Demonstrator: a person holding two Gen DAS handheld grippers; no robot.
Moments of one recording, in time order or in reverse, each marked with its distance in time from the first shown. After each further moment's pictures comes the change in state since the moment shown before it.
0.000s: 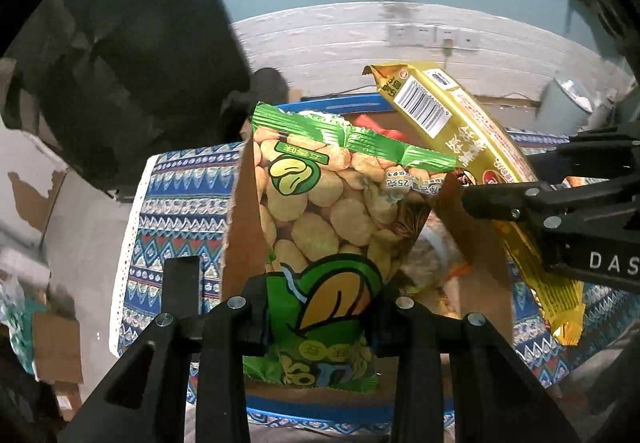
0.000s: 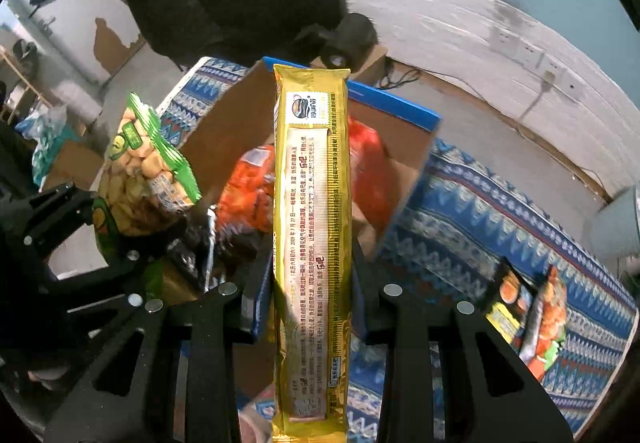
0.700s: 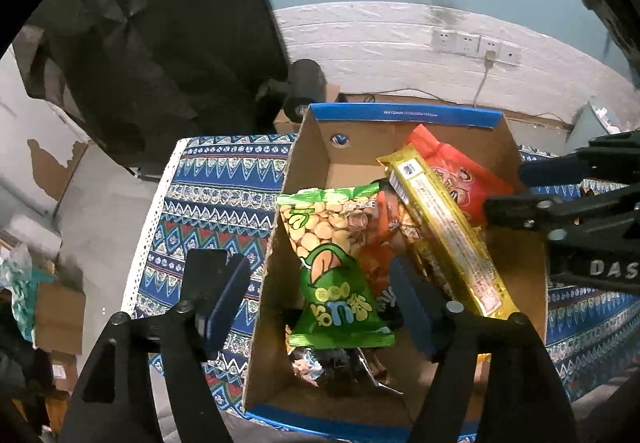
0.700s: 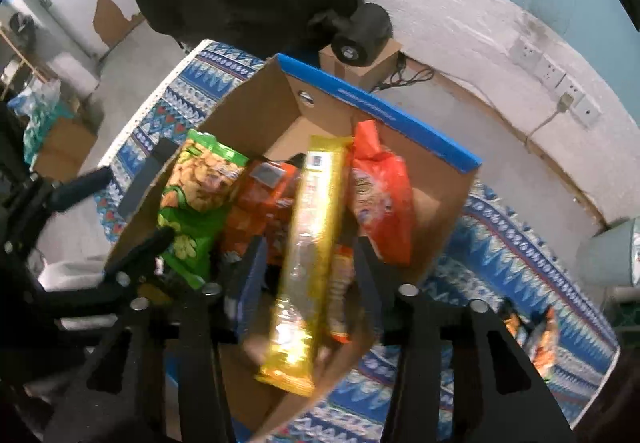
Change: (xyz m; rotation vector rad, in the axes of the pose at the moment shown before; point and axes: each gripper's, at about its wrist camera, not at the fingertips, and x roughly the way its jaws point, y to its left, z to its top) left arm 0.011 0.027 0.006 -0.099 0.020 0.077; right arm 0.028 0.012 0.036 -0.074 0.073 -0.036
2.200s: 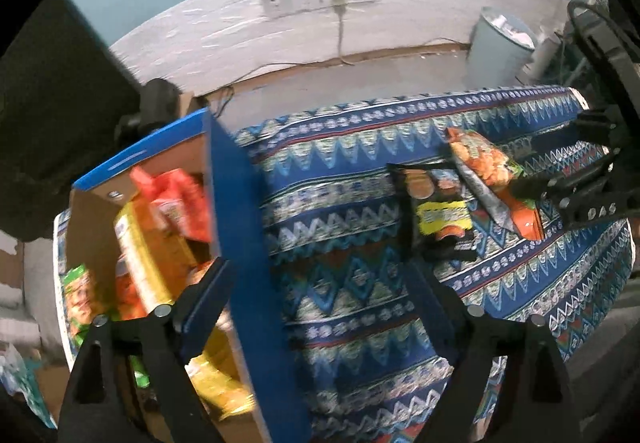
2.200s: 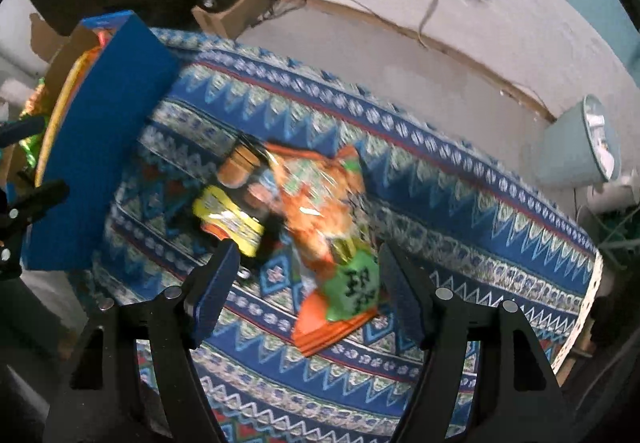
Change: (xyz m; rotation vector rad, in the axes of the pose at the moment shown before) left arm 0.011 -0.241 0.020 0.334 0.110 -0.214; right arm -0.027 -0.256 -0.164 0.197 0.131 -0.097
